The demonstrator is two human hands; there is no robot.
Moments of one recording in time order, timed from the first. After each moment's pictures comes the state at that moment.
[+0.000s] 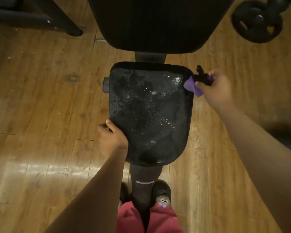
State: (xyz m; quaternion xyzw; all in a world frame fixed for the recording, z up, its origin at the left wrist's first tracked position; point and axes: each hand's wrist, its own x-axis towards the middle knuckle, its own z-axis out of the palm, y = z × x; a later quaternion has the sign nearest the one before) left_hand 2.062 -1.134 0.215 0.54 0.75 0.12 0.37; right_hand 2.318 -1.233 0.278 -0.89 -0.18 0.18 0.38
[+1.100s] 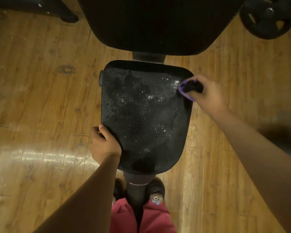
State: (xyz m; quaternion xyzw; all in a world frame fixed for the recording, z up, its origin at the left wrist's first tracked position) left_hand 2.067 -1.131 0.201 0.55 0.75 0.15 0.33; right_hand 2.331 -1.219 0.266 -0.85 -0.35 0.23 0.32
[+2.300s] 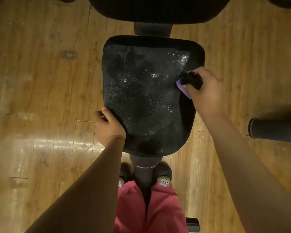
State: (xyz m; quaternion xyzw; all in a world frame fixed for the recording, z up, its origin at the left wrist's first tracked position) left_hand 2.067 -1.133 0.202 0.53 0.76 0.18 0.34; right_hand 2.276 -1.235 0.241 -0.88 -0.28 0.16 0.36
